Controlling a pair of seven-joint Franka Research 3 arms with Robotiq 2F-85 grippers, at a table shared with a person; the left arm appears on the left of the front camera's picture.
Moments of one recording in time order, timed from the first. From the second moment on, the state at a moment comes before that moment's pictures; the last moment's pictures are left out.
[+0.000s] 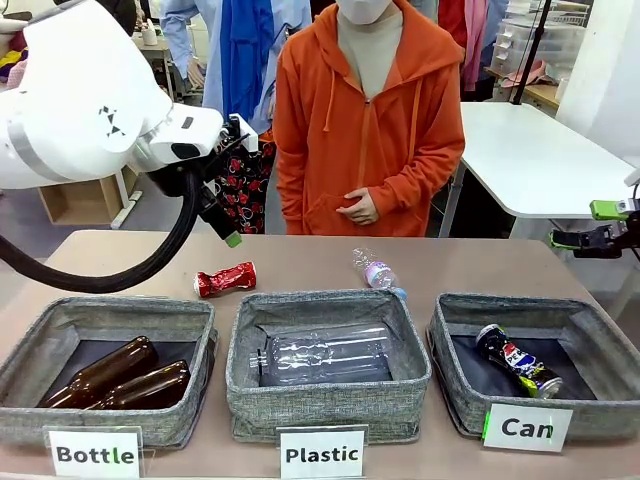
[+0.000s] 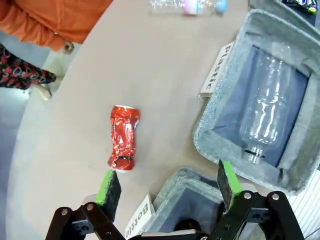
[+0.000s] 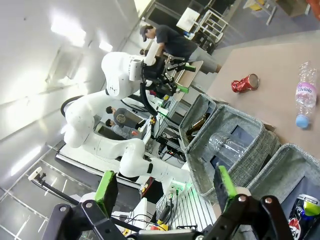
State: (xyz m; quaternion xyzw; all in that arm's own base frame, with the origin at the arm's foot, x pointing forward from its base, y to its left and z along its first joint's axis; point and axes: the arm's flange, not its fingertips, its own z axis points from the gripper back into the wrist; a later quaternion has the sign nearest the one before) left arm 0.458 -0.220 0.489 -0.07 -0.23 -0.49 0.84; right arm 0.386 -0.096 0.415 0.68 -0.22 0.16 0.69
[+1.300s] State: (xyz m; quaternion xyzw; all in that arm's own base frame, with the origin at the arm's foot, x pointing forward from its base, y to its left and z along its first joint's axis) left arm 0.601 -0.202 0.332 -0.06 -0.20 -0.62 0.76; right arm 0.386 -0.095 0.414 0.68 -0.22 0.16 0.69
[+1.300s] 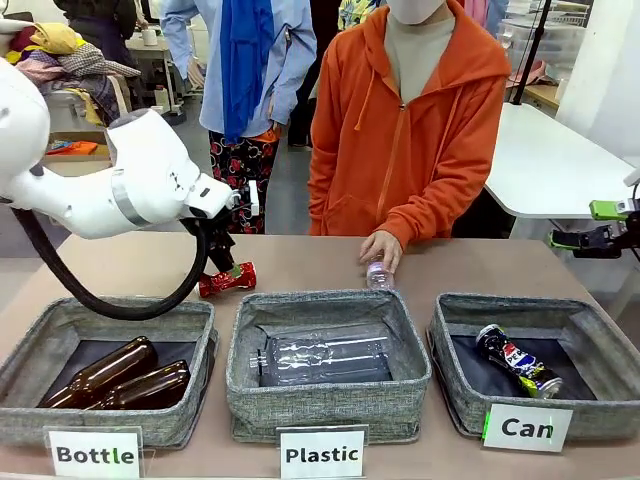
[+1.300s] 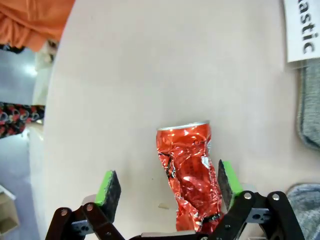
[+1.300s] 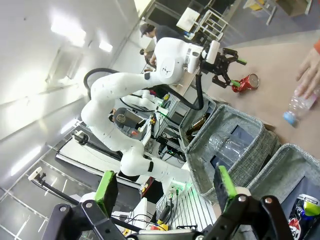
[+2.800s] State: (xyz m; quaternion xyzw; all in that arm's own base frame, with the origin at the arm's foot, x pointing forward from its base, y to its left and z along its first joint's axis) left arm 0.610 -0.197 0.305 -0.08 -0.09 -0.62 0.78; right arm 0.386 -0.095 0.414 0.68 -0.22 0.16 0.69
